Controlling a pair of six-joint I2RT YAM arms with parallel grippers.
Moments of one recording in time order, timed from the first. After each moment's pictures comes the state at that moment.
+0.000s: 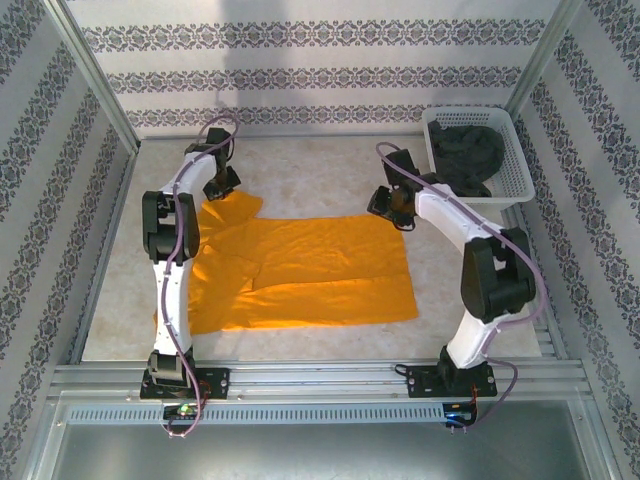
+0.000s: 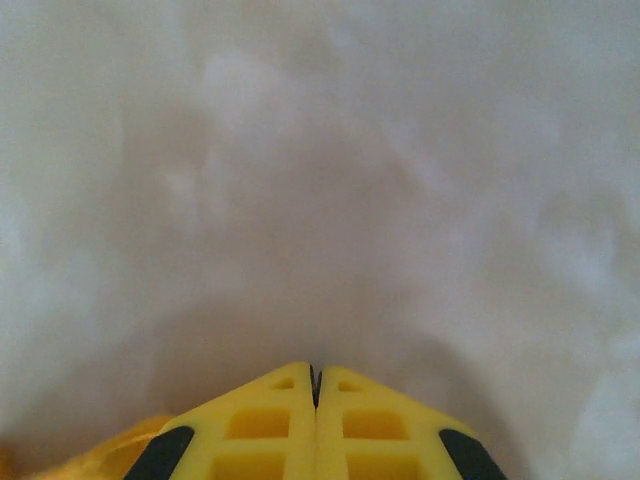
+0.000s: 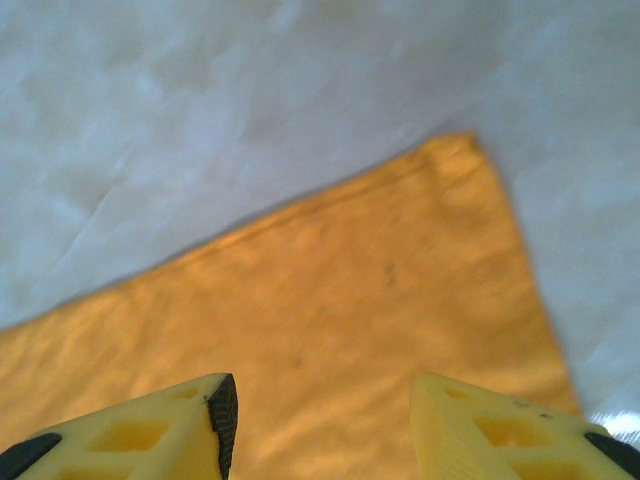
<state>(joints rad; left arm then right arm) -0.03 2.37 2.01 -0.90 -0.11 -0.61 0.28 1.79 1.36 -0.70 0.02 0.71</state>
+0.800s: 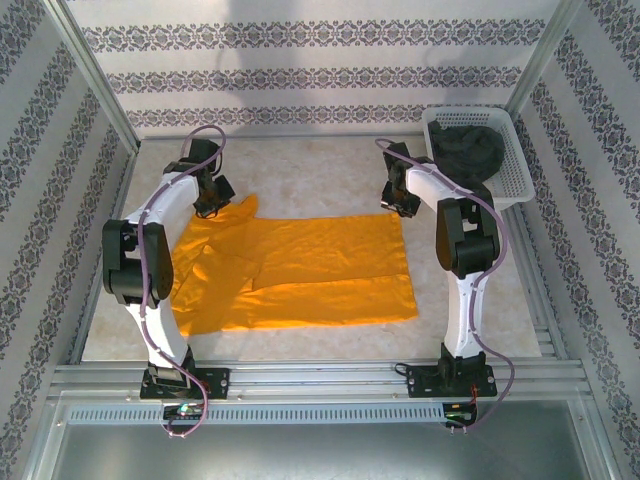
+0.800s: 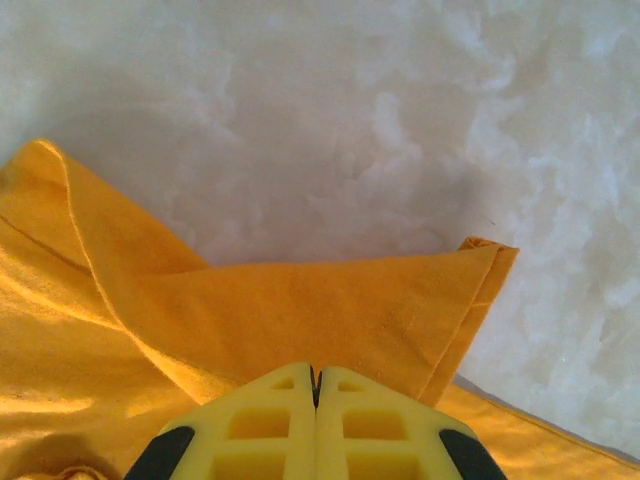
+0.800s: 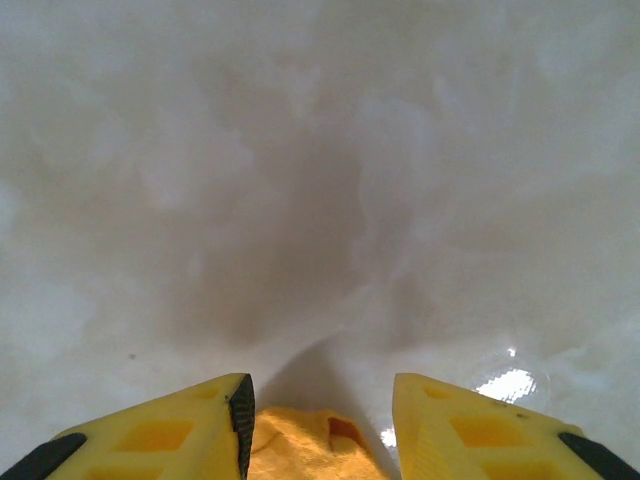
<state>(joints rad) -0.05 1.87 1.48 -0.75 0.02 -0.67 0.19 2.17 1.66 -0.82 0.14 0.65</state>
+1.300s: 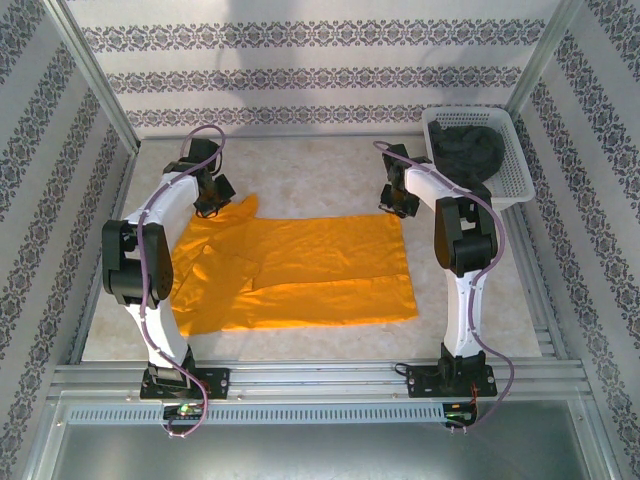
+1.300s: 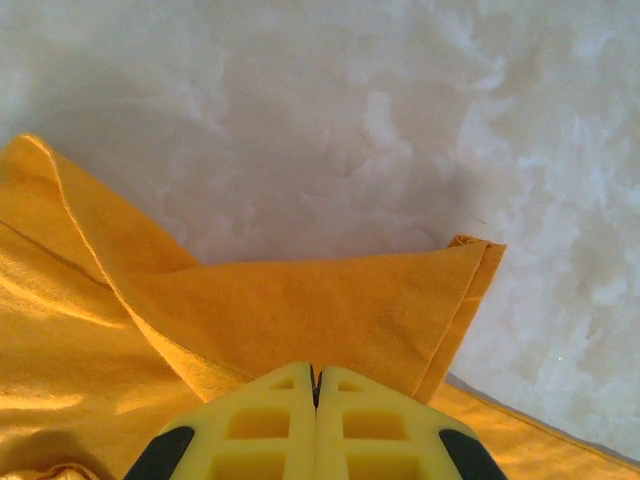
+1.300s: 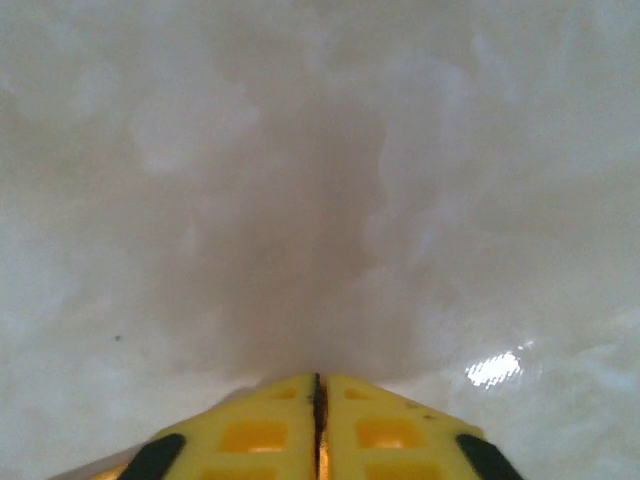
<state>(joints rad) -0.05 1.86 1.48 -0.75 0.03 -0.68 0.19 2.20 1.69 -0.85 0.10 0.62</state>
